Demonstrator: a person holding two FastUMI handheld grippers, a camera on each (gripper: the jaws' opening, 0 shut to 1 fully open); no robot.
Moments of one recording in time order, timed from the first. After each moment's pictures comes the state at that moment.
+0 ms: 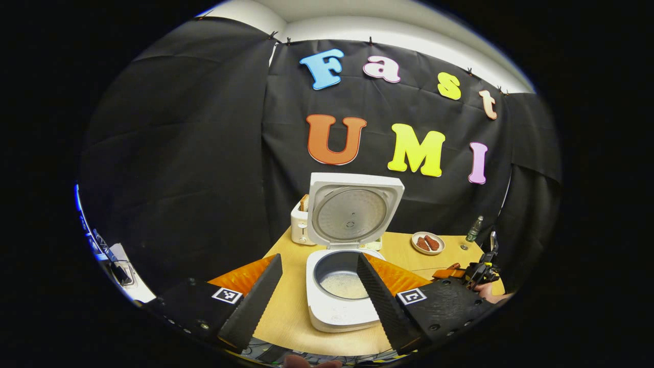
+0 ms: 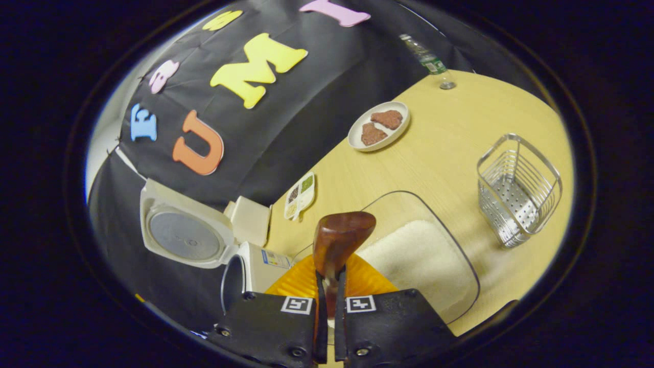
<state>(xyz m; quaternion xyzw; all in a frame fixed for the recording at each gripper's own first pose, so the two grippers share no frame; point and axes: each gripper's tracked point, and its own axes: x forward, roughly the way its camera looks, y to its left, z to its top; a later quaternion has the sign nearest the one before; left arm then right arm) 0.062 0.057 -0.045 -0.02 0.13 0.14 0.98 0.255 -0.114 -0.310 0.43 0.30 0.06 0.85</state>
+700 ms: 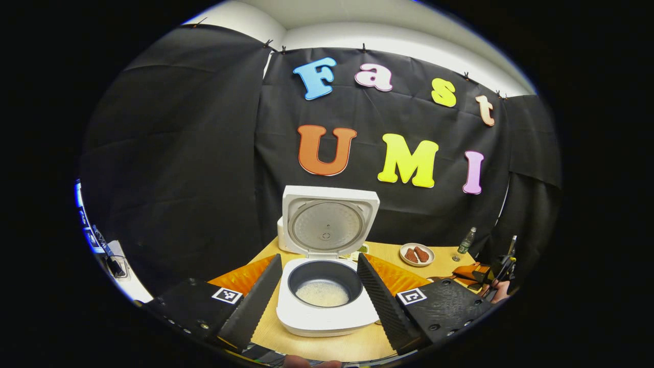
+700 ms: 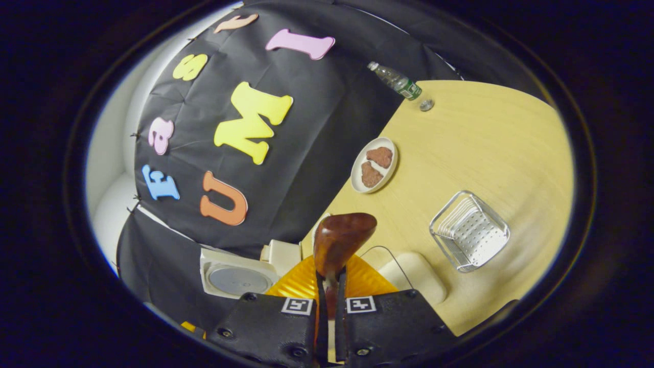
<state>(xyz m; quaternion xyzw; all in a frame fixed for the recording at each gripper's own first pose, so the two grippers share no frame) 0.072 0.007 -0.024 -0.02 0.10 0.15 0.98 0.237 -0.205 -0.214 0.52 0.22 0.06 0.82</state>
